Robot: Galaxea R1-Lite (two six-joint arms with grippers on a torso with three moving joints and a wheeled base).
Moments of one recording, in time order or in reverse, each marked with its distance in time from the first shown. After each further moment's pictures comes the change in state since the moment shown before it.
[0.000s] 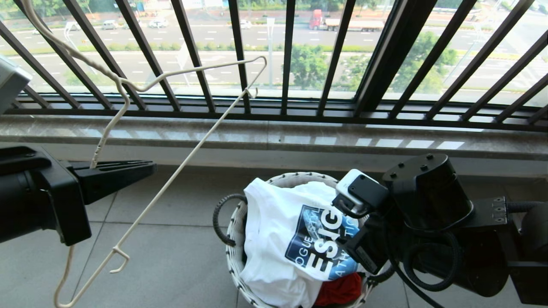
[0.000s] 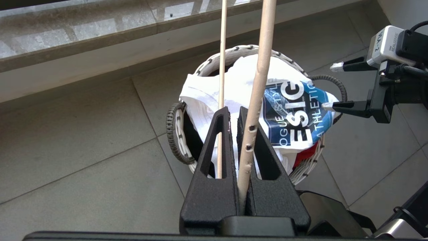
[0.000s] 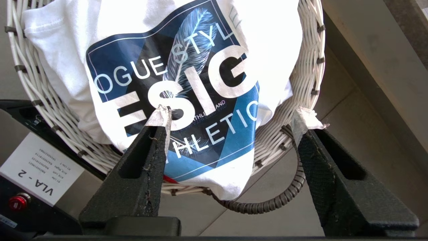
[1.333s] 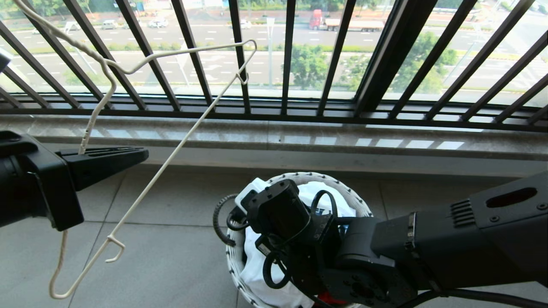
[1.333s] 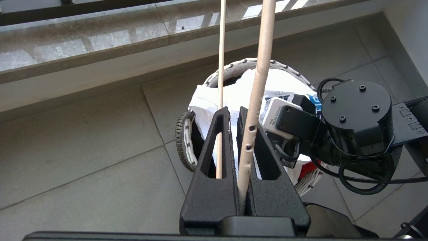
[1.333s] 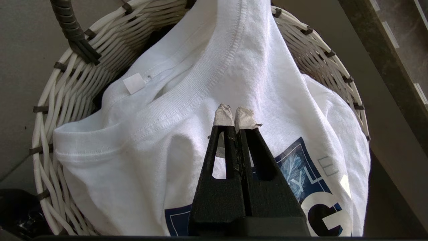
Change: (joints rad) left arm 0.000 -0.006 -0.031 0.000 0.041 -0.005; right arm 0.187 0.472 -0.363 -0.188 -0.247 -0.049
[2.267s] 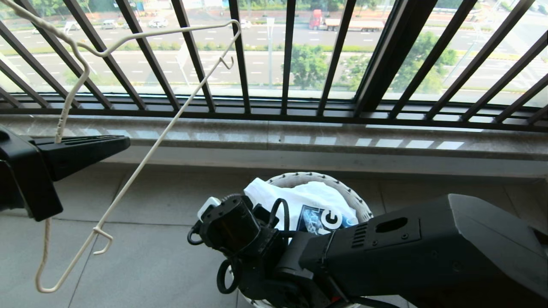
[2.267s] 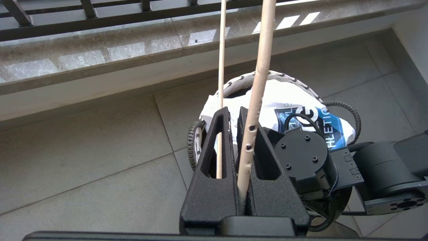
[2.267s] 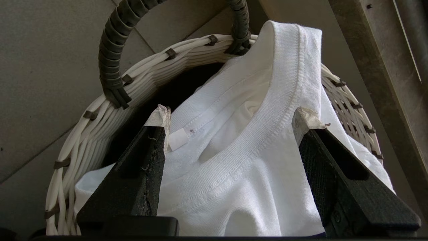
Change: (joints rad) left arm 0.043 -0.031 -0.011 -0.005 0.003 0.000; right arm 0.055 0.237 -0.251 -0.039 -0.092 -0.120
